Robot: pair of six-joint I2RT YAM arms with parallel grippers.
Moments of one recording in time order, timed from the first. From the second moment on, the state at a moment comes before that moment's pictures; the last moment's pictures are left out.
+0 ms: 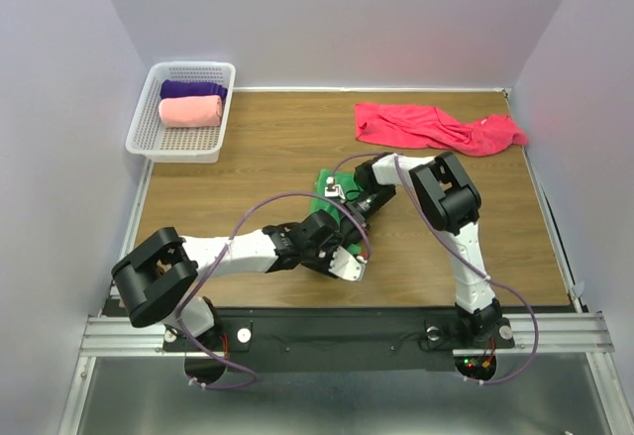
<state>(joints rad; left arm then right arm) -1.02 1.45 0.72 -0.16 0.04 1.01 0.51 2.31 1.51 -1.17 -1.22 -0.52</state>
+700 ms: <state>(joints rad) -0.76 1.68 1.06 -0.61 0.44 0.94 0.25 1.97 1.57 -0.94 -1.00 -0.28</state>
